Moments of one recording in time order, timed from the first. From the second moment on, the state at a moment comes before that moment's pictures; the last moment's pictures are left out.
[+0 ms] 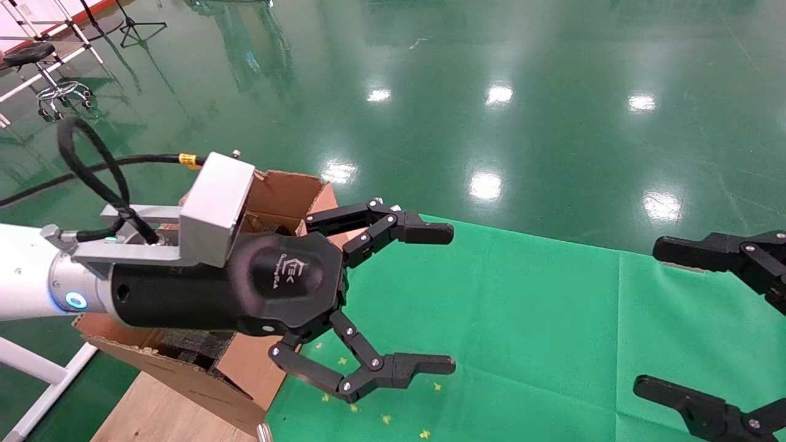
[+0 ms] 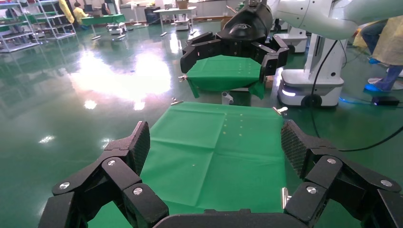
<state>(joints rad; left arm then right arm) -1.07 0.61 0.27 -1.29 0.72 1.50 -0.19 1.08 -0.59 -0.33 1.25 -0.69 -1.47 0.16</state>
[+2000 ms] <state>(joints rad) -1.08 0.61 0.28 -1.28 0.73 1.49 -0.19 1.08 -0.59 -0.33 1.25 -0.69 -1.47 0.16</state>
